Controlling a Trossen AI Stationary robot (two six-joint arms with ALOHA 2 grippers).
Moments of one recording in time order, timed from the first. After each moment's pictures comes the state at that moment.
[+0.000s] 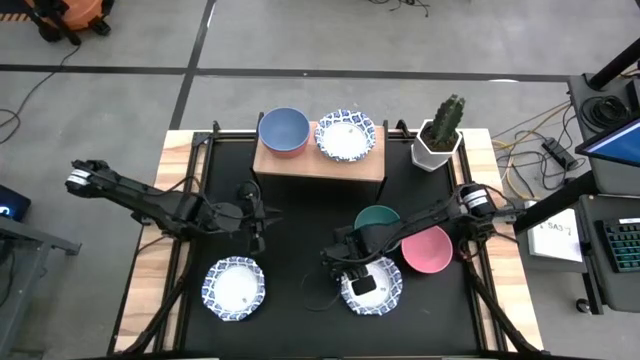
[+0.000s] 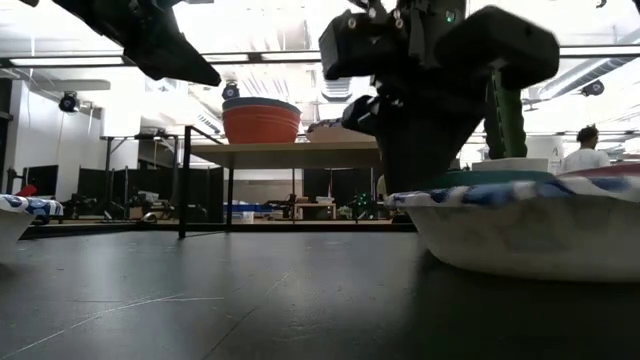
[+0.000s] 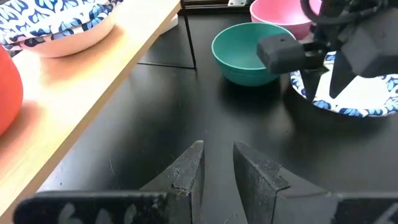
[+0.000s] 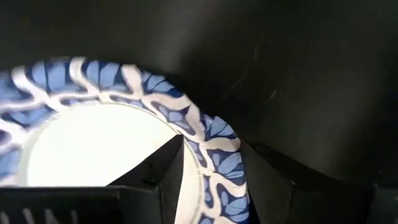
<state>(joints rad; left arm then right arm) -0.27 0.99 0.68 -0.26 -0.50 -0.17 0.27 2.00 1.54 -0.88 -0.03 -0.07</state>
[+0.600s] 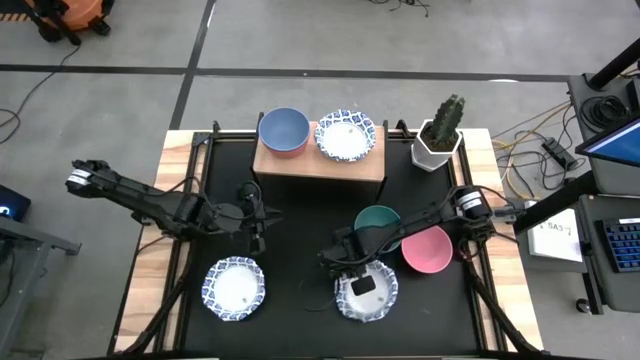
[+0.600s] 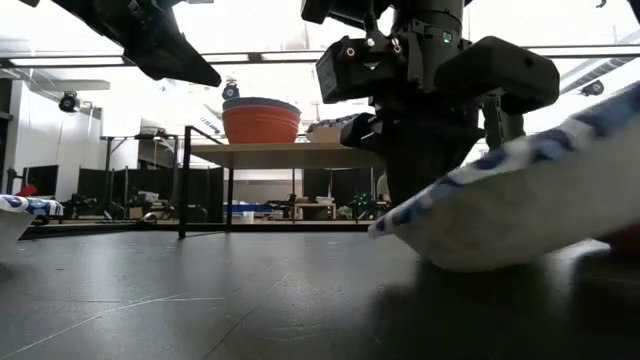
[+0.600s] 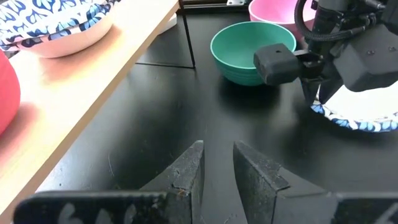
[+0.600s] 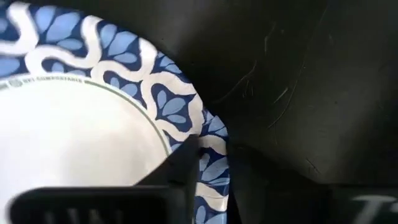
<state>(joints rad) -0.27 1.00 0.68 -0.25 -0.50 -0.17 0.27 2.04 1.54 -0.88 -0.04 -0.09</state>
